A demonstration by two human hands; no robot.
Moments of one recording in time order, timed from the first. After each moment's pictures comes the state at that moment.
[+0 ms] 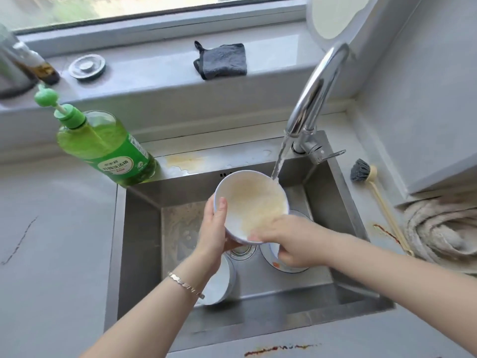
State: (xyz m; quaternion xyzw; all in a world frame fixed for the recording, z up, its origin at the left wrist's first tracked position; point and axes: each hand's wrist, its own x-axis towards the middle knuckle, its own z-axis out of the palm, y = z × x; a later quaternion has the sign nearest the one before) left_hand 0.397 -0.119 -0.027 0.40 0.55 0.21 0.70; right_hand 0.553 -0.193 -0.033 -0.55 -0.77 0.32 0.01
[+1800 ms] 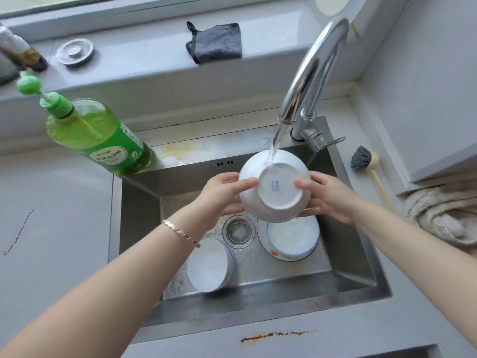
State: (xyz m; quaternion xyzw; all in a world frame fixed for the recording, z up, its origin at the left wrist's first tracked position) left_hand 0.429 -0.076 -0.020 0.47 0.54 0.03 0.69; right_hand 0.622 -0.197 -0.049 -0.65 -0.18 0.62 0.40
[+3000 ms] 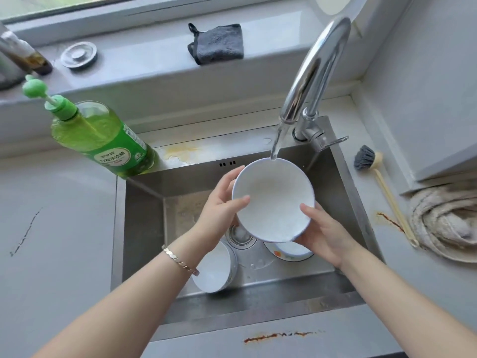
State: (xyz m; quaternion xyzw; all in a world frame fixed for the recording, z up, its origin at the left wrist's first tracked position) left_hand 0.407 -0.106 -0.019 0.51 0.42 0.16 0.73; right_hand 0.565 -0.232 -0.064 -0.45 -0.02 0.67 0.59
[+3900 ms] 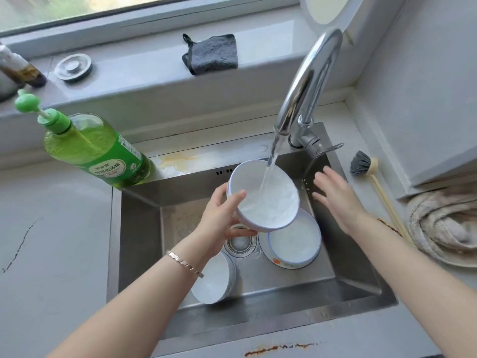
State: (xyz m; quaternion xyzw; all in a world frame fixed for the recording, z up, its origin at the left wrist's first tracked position) left_hand 0.419 -0.095 -0.032 0.39 0.52 0.12 0.75; right_hand 0.612 -0.194 -0.046 -0.71 -0.09 0.45 0.53
